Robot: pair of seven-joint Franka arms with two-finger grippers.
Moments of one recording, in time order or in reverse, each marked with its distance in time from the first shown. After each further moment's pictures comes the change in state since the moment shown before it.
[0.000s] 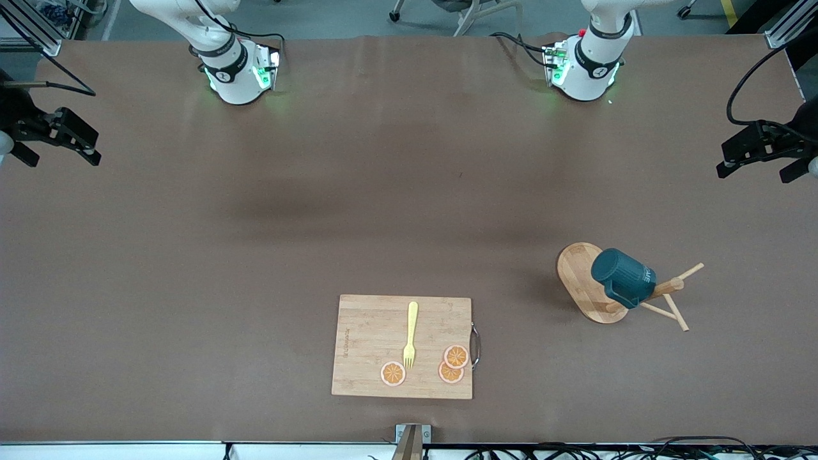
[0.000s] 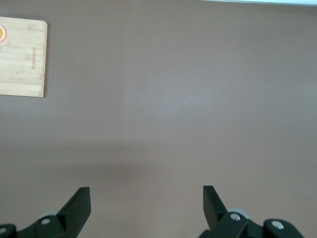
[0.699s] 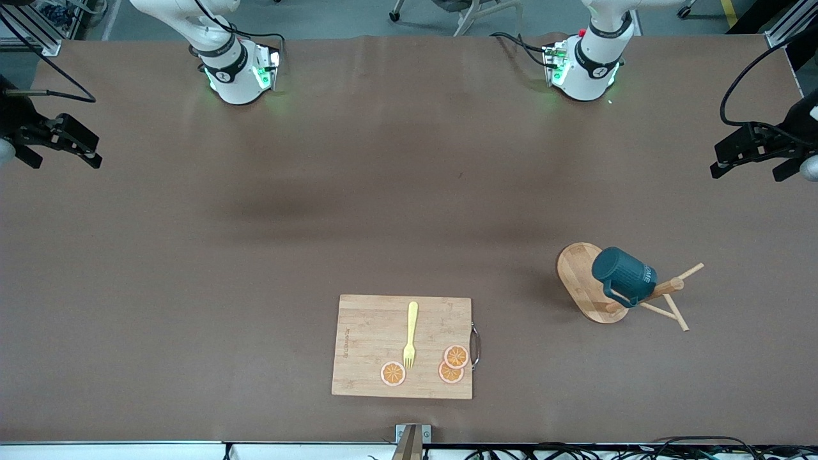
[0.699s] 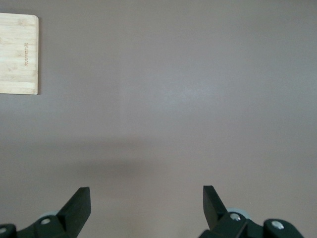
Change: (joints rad) left arm -0.191 -0.005 0.179 -0.009 0.000 0.000 -0.047; right arm -0.011 -0.005 -0.010 -0.029 0.006 0.005 0.007
